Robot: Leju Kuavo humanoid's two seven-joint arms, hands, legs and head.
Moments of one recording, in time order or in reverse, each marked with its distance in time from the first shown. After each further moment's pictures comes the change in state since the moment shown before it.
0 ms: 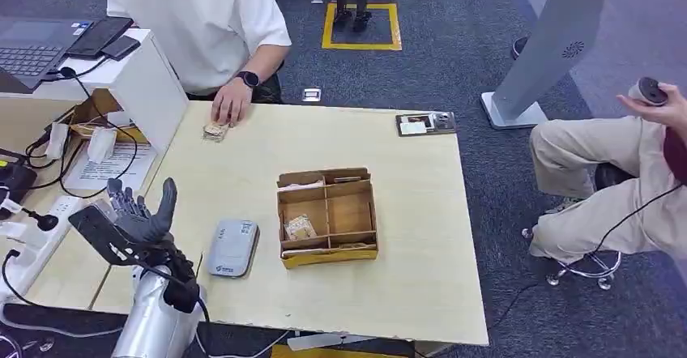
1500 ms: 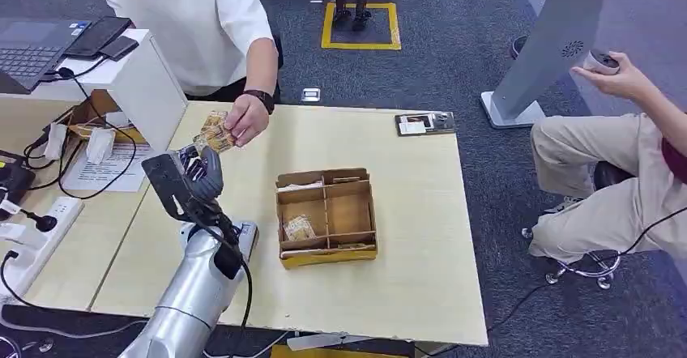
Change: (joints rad) left arm -0.228 -0.097 -0.141 0.246 -0.152 0.122 0.033; right arm 0.062 -0.006 -0.074 0.000 -0.057 0.000 -0.010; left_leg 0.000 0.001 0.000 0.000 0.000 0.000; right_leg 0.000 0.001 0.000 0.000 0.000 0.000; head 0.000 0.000
